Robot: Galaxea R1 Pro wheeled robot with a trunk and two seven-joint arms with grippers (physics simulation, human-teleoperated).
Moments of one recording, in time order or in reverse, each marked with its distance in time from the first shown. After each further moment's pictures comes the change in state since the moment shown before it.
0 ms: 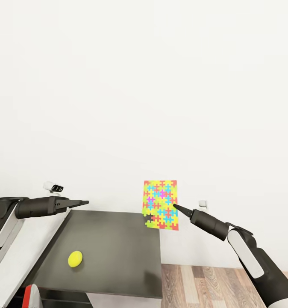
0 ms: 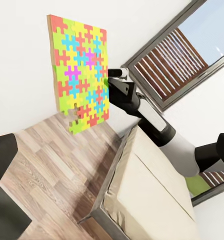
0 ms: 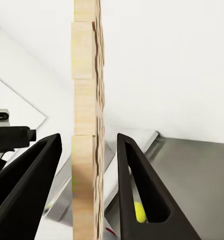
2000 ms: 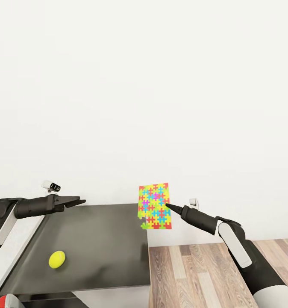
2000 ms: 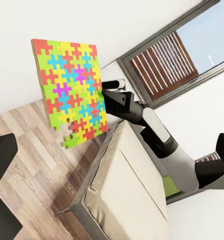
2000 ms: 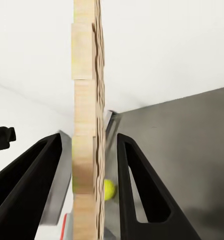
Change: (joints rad) left arm -0.029 0.002 0.021 0.119 -0.001 0.000 0.002; right arm -0.062 0.067 0.004 0.032 -0.005 0.166 -0.205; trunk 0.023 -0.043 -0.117
